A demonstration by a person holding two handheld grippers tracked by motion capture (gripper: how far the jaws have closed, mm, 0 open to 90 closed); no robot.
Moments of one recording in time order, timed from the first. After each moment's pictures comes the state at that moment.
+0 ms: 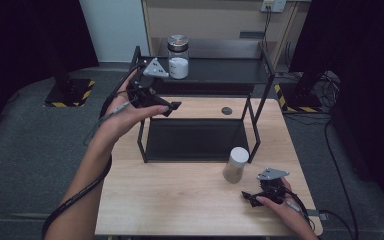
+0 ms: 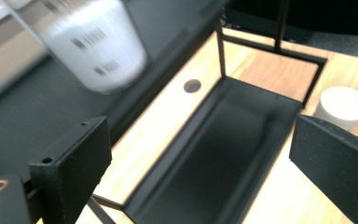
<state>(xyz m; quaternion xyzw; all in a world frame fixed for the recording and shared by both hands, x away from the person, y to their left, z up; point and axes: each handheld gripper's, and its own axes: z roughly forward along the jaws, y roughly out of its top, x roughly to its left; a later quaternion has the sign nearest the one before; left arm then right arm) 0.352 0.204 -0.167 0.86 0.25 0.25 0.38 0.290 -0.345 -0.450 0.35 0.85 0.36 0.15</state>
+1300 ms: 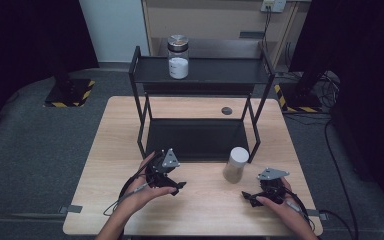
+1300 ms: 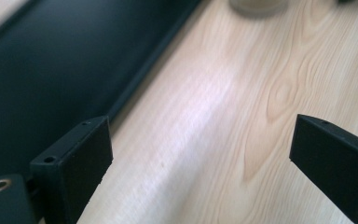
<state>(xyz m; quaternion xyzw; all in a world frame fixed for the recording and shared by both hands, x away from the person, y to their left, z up) 0.305 0.185 -0.370 0.90 0.25 0.14 0.32 0.289 -0.345 -0.450 0.35 0.85 0.36 0.15</state>
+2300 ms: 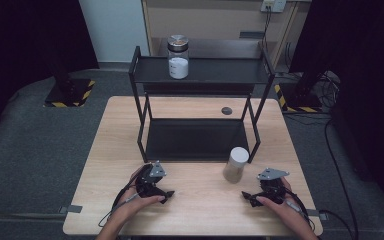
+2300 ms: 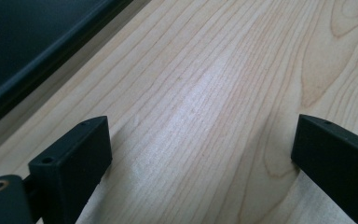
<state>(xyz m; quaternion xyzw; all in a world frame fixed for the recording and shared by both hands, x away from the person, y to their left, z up) 0.308 0.230 -0.436 0.88 0.30 0.11 0.34 0.290 -0.345 -0.450 0.35 0.85 0.36 0.15</state>
